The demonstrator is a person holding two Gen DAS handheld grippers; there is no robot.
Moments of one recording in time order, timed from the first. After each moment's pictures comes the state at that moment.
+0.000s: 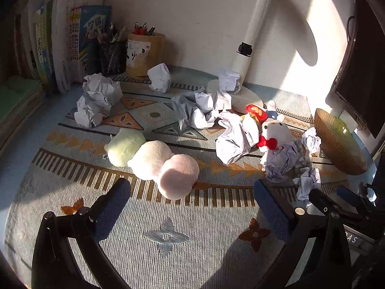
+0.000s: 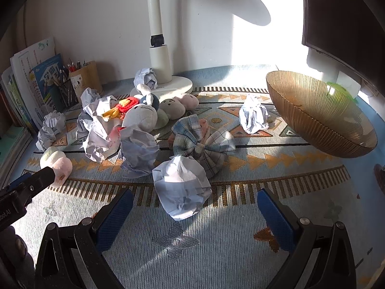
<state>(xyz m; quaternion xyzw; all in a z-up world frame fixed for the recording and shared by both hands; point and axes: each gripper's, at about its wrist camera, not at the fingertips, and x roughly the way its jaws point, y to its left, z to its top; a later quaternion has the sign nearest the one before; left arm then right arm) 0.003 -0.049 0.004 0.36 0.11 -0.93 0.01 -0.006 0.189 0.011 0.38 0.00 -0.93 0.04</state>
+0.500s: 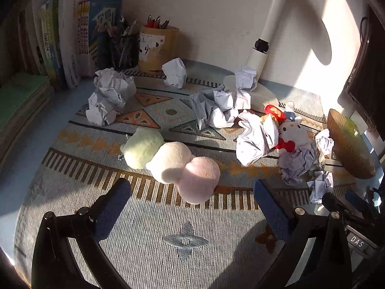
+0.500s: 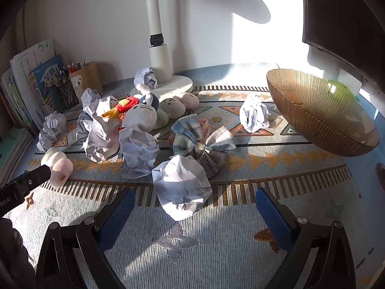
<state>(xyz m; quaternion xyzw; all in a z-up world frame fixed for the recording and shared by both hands) -0.009 -0.064 0.003 0.37 0.11 -0.92 0.03 -0.011 0.192 0.008 0.39 -0.01 -0.92 0.03</state>
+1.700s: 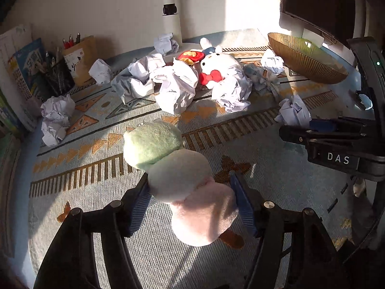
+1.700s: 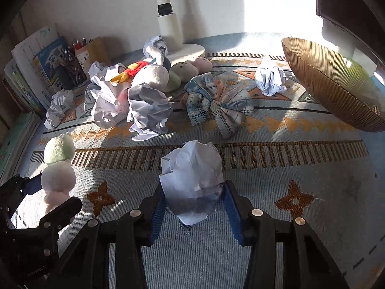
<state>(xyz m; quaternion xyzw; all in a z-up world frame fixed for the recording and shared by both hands) 0.027 0.006 -0.012 0.44 -0.07 -0.89 -0.11 -0.004 0.186 -0.012 0.46 -0.01 -0.89 0.08</state>
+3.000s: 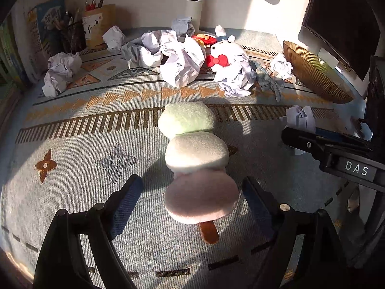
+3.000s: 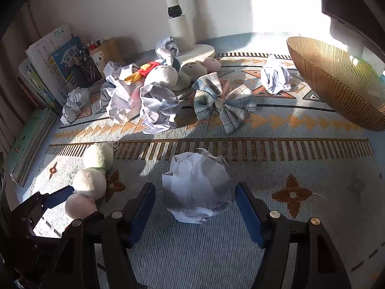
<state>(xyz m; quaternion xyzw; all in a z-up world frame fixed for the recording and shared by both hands) 0.048 0.009 -0.019 0.46 0.04 -0.88 -0.07 0.007 0.200 -0.009 0.46 -0.04 -0.88 0.12</state>
